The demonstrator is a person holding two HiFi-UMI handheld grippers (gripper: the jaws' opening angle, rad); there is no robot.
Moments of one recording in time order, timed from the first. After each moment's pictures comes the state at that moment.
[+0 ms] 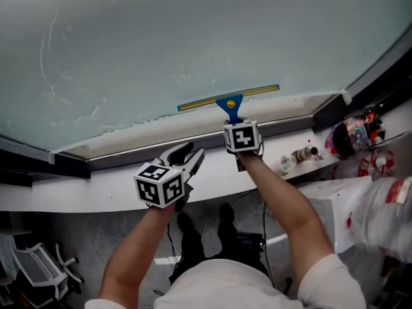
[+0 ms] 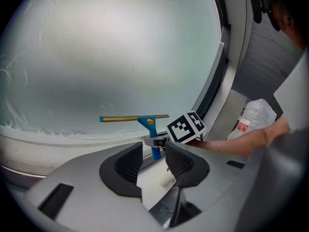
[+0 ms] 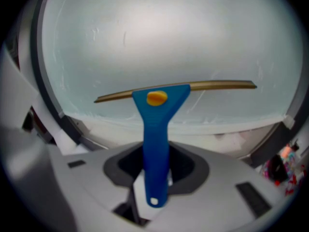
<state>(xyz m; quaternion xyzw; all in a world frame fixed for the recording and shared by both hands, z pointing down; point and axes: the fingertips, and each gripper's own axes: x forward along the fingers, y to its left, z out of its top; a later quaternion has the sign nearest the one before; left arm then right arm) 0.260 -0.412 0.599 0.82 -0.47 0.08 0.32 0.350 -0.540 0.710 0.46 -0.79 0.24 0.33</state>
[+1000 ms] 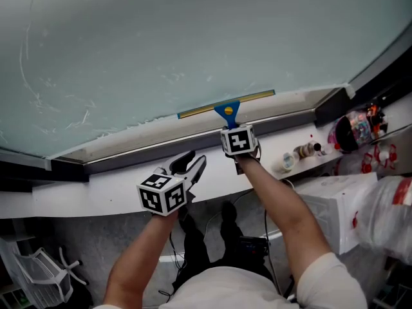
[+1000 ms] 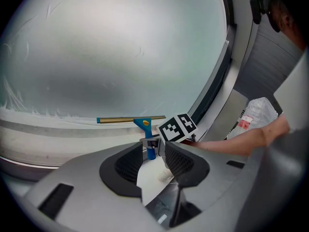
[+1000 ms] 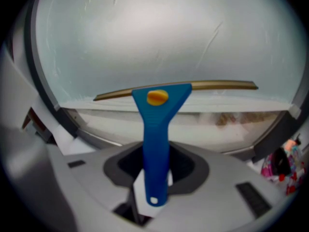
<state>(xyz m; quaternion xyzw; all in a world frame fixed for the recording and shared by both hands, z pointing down) 0.269 -0.406 0.644 0.81 -0.46 0.08 0.35 0.350 -0.533 0.781 0.44 -0.78 0.27 0.36</state>
